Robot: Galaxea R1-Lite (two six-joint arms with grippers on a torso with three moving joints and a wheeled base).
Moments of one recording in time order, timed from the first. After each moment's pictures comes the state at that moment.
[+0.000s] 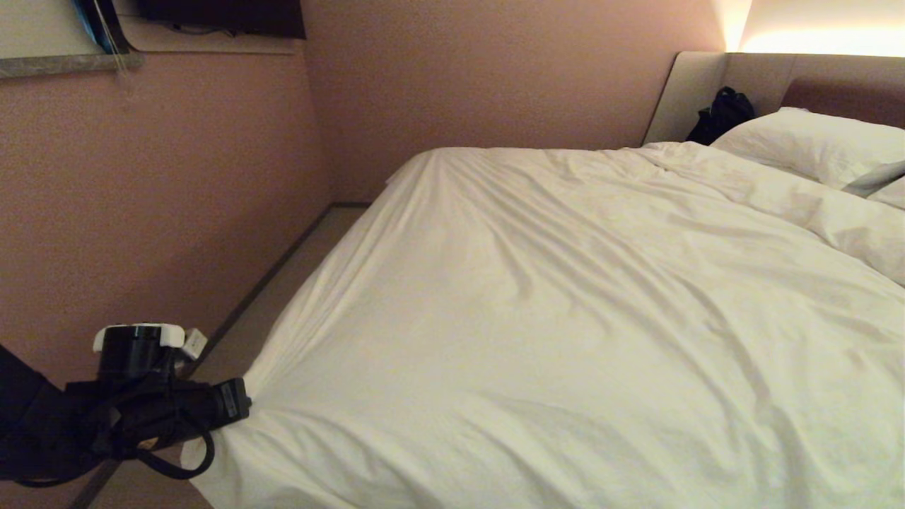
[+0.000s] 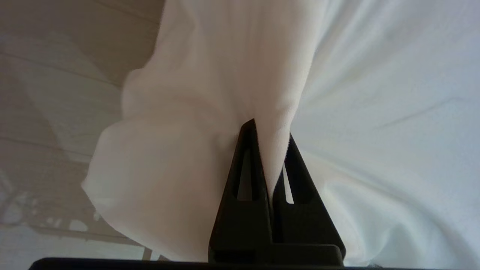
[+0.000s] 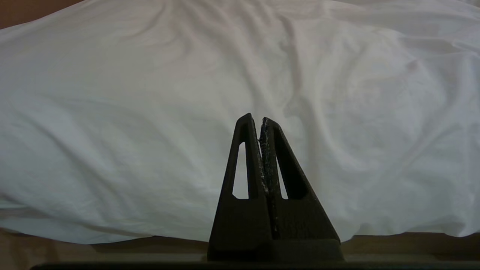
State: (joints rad) left arm 0.11 1.89 -0.52 -0.56 -0.17 -0.28; right arm 0.01 0.00 0.00 -0.02 -0.01 0.02
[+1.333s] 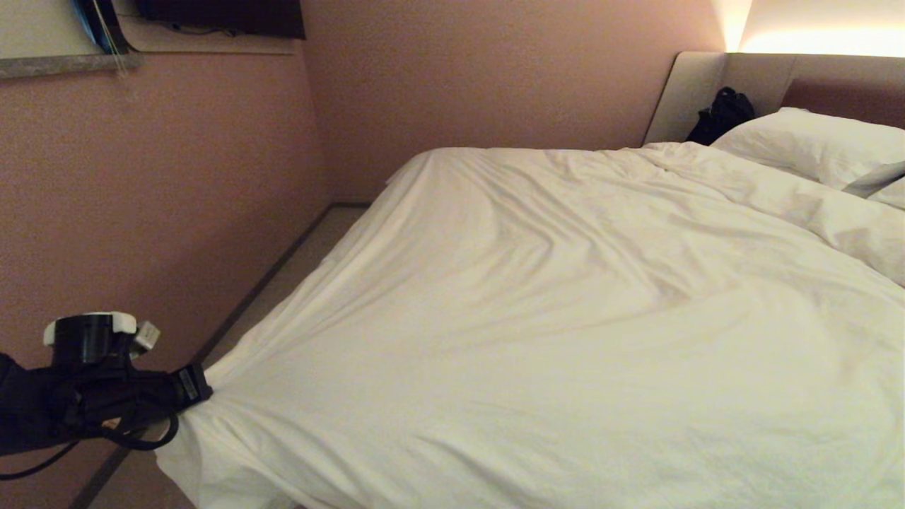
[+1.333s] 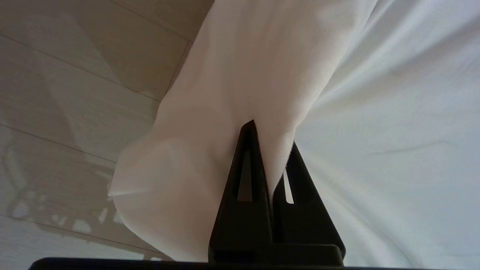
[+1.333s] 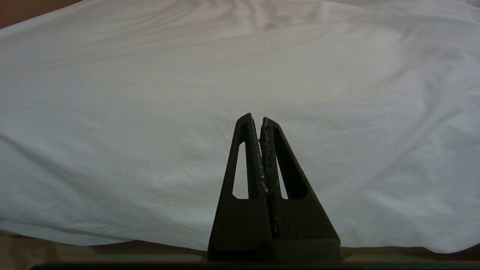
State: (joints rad) left arm 0.30 1.95 -0.64 -0.52 -0.23 -0.26; right arm 0.01 0.00 0.00 -0.02 -0.01 0.02
